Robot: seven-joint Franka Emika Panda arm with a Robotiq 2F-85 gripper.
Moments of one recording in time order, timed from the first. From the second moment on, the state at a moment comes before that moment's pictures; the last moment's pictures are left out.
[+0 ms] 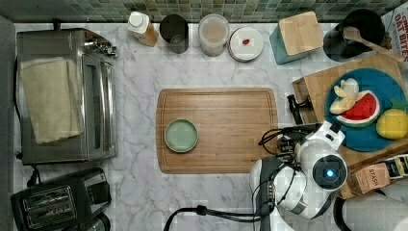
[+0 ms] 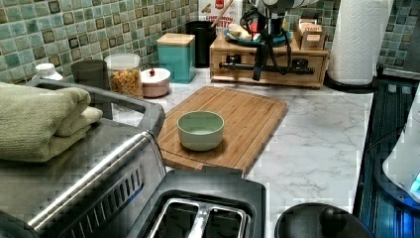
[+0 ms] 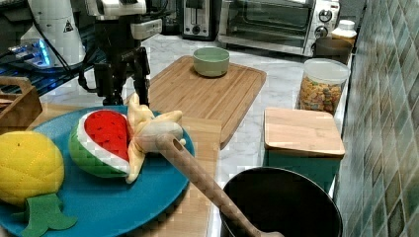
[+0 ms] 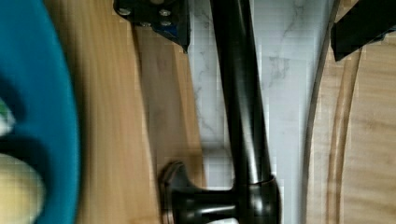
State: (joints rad) arm -0.31 0.14 -0.19 -2.47 -0.05 1.24 -1.41
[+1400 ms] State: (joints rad) arm -0.30 0.19 -0.18 -2.45 0.02 1.09 -1.57
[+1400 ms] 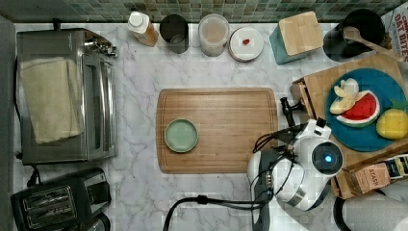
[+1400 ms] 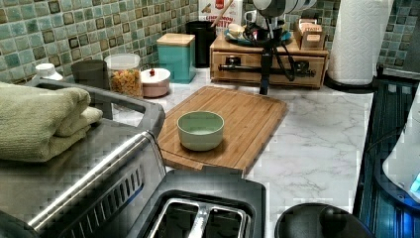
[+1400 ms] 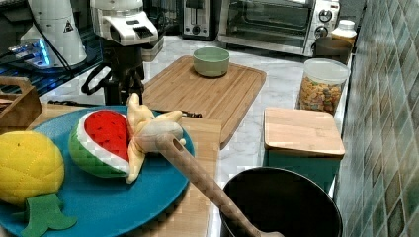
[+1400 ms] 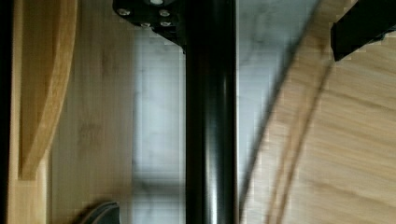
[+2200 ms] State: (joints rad) arm -0.09 -0.04 -0.10 -2.71 0.02 1.07 -1.34
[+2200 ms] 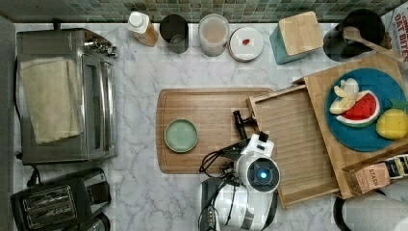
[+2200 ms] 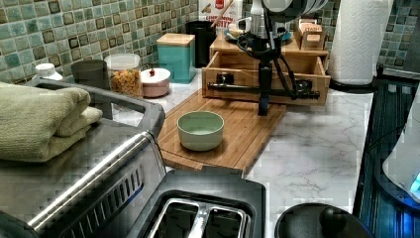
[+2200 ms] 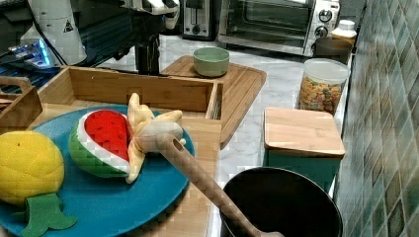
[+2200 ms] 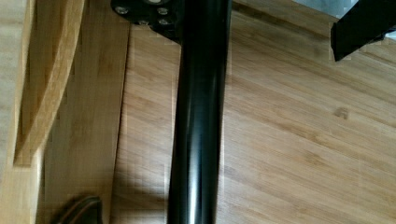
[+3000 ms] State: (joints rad) arm -0.08 -0.09 -0.04 -2.72 0.06 0.99 -1.23
